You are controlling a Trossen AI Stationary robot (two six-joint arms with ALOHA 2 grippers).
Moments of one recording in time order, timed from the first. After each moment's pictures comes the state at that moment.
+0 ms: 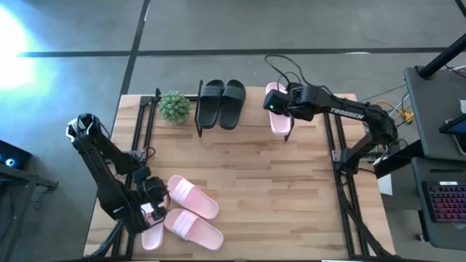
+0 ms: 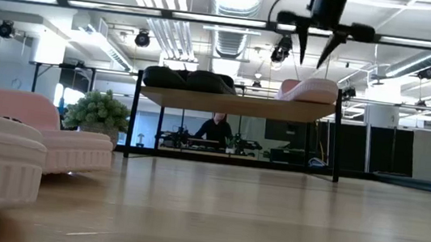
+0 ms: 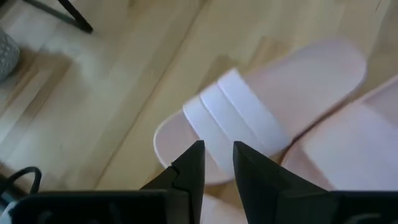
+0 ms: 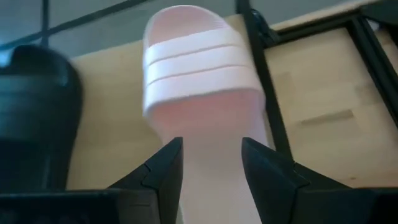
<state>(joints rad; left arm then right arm) -1.02 1.29 1.01 -1.27 -0.62 -1.50 -0.27 1.58 1.62 -1.31 0.57 1.45</state>
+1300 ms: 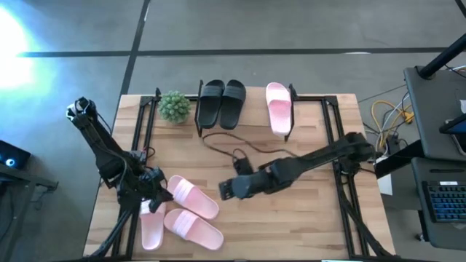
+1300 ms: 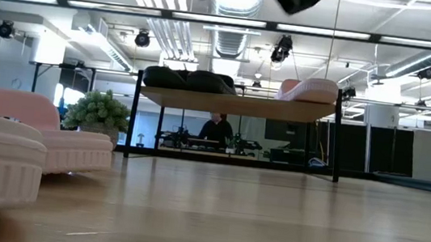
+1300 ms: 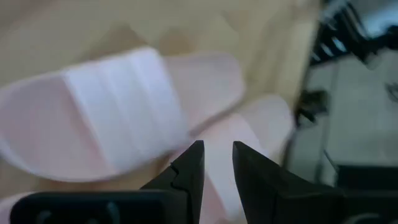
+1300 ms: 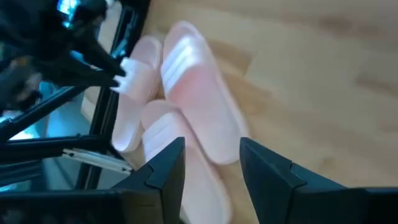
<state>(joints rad) -0.95 0.80 0.56 -0.57 -0.48 -1.48 0.34 1.92 1.75 -0.67 0.27 1.48</state>
